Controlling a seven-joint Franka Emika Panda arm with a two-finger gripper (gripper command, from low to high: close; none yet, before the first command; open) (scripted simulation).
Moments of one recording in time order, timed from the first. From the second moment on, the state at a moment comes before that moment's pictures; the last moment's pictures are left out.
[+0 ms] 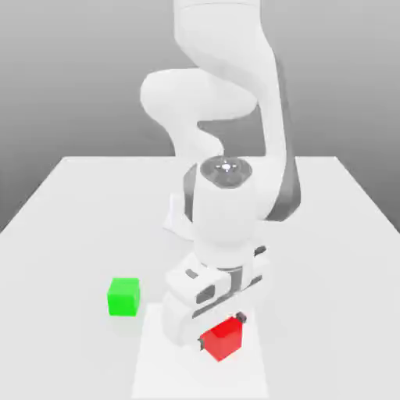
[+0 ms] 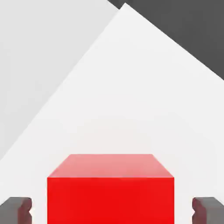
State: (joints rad) arm 0.13 0.27 -0.04 -2.69 0.05 2.95 0.17
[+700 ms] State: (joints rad) arm -0.14 -0.20 -0.21 -2.88 -0.15 2.69 0.27
